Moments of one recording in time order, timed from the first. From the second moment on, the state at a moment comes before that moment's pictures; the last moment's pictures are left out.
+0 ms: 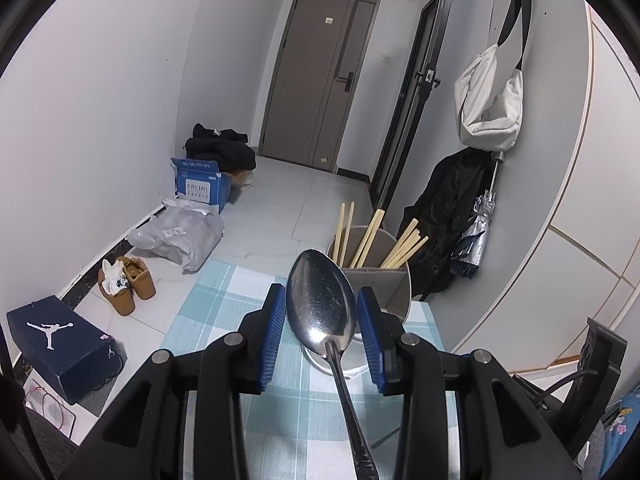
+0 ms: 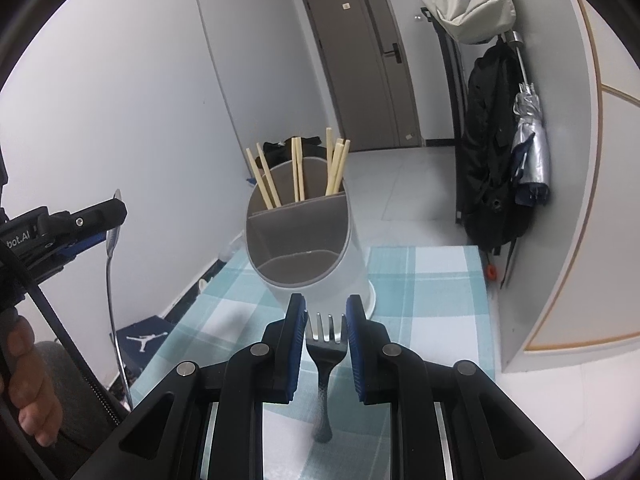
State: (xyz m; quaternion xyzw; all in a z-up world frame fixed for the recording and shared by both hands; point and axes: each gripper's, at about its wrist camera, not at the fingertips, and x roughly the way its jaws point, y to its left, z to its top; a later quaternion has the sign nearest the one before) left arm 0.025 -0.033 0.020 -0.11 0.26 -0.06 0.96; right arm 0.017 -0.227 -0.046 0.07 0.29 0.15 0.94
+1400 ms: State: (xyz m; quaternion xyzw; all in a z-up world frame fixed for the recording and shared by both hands) left arm 0.127 -0.037 0.071 -0.11 0.11 -0.02 0.99; right arm 0.107 -0.251 0.114 0.13 0.19 0.17 0.96
